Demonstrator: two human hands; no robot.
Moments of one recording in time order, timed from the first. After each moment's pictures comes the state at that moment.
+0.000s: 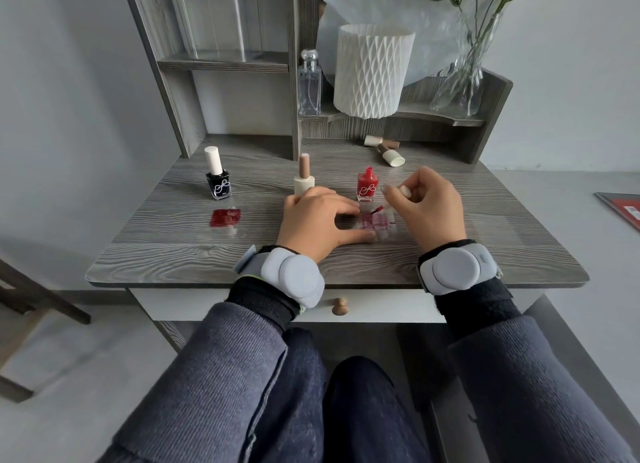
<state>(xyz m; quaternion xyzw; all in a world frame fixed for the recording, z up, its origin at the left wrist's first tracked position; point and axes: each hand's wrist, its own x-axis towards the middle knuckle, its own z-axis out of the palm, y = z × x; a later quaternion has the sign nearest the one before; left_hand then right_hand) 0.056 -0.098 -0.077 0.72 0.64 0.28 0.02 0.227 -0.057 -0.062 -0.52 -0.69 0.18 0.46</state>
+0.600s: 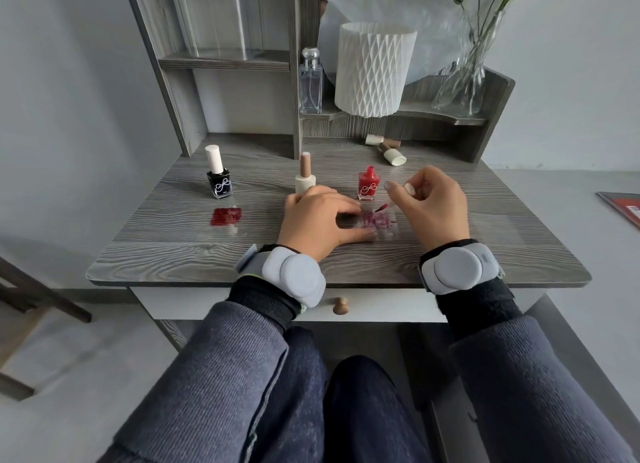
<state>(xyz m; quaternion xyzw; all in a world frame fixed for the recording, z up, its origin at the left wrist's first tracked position) 0.056 -0.099 -0.078 0.72 0.63 0.28 0.01 0.227 -0.057 -0.063 -0.53 -0.68 0.19 0.47</state>
